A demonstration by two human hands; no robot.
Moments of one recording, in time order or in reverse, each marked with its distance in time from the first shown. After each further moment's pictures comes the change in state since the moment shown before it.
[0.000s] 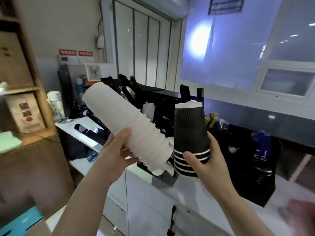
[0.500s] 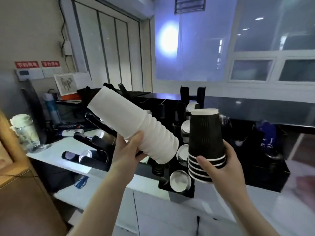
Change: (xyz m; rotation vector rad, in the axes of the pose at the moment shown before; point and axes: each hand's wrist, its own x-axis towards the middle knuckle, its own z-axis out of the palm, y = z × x) left_hand 0.108 0.021 -0.056 0.069 -0.147 0.119; right_hand 0.017 0.012 0.088 -0.064 0.372 0.136
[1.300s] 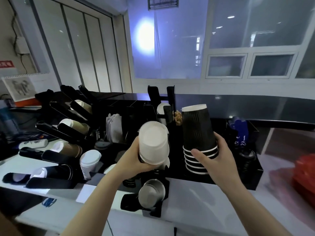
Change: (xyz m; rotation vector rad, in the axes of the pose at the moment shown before) left_hand 0.078 -0.096 0.058 0.792 -0.529 0.106; right_hand 0.079 0.044 -0.063 -0.058 0.007 0.033
